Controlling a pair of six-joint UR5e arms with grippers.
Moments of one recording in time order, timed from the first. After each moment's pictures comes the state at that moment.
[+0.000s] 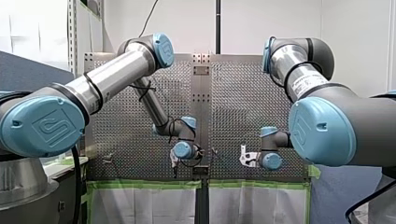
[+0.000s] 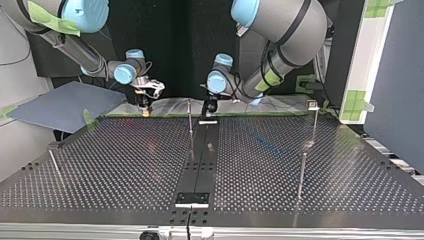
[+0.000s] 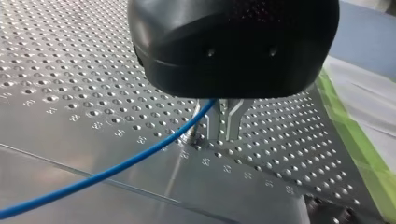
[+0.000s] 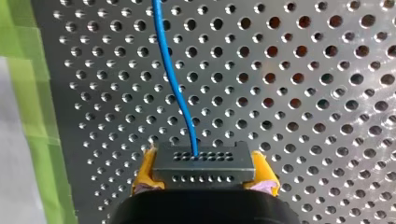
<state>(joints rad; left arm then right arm) -0.50 -2.54 -1.45 -2.53 -1.76 -1.82 1.85 -0.56 1.53 -0.79 1.44 1.59</state>
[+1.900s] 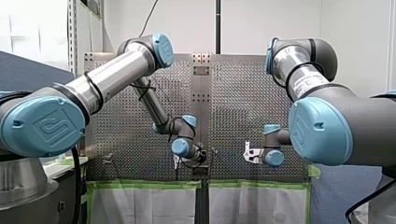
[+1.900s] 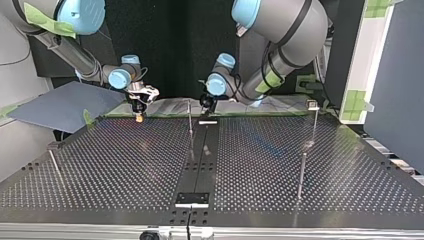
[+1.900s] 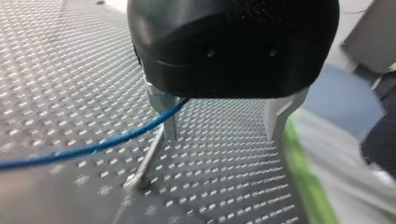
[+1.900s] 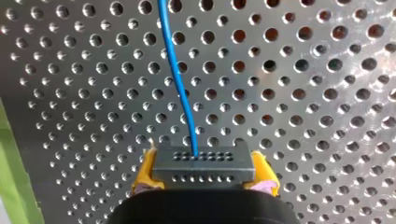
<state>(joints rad) -0.49 -2.54 -1.43 -2.67 -1.59 -1.83 1.82 -0.55 1.48 -0.77 1.44 1.61</state>
